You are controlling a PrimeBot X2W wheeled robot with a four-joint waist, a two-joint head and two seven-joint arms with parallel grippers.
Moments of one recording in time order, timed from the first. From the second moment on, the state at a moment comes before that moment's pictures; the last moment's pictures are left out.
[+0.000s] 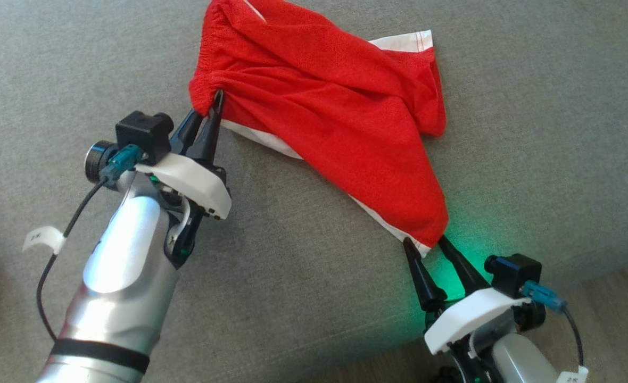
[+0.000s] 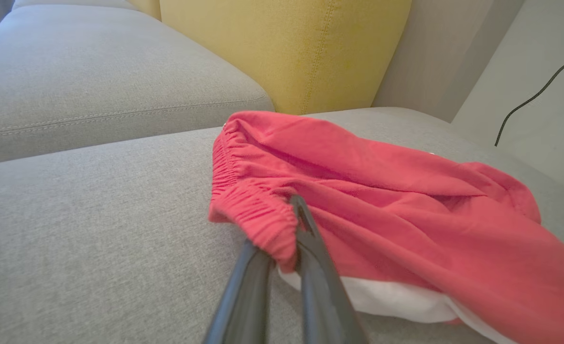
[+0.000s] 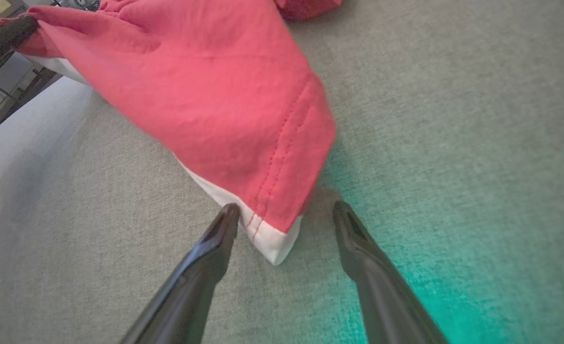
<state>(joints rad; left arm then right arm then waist) -0.62 0.10 -0.37 0.63 -0.27 -0.11 -0.26 -0.10 -0.04 0.31 0.37 0.40 0.13 -0.08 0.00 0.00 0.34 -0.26</state>
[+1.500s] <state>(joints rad) -0.47 0.19 -0.41 0.15 -0.61 -0.10 0.07 -0.46 -0.39 0.30 0.07 0.30 0.13 0.12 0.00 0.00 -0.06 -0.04</state>
